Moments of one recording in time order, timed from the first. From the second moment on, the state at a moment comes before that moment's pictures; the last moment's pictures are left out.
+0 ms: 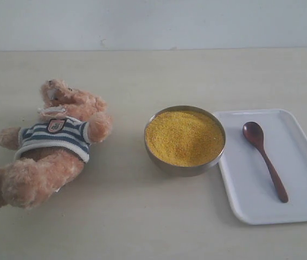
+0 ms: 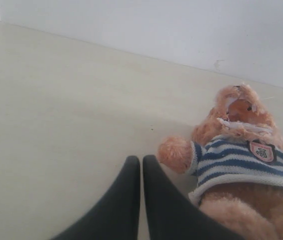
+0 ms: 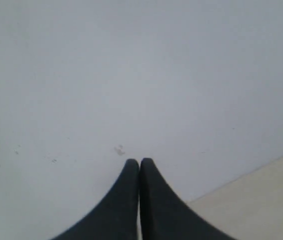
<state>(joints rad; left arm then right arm) 0.14 0.00 0.00 -0.04 0.34 -0.20 0.16 0.00 0.00 0.18 -0.20 0.46</state>
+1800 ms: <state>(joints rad) 0.14 0.00 0.00 -0.04 0.34 -0.20 0.16 1.70 -0.78 0.23 0.55 -0.15</state>
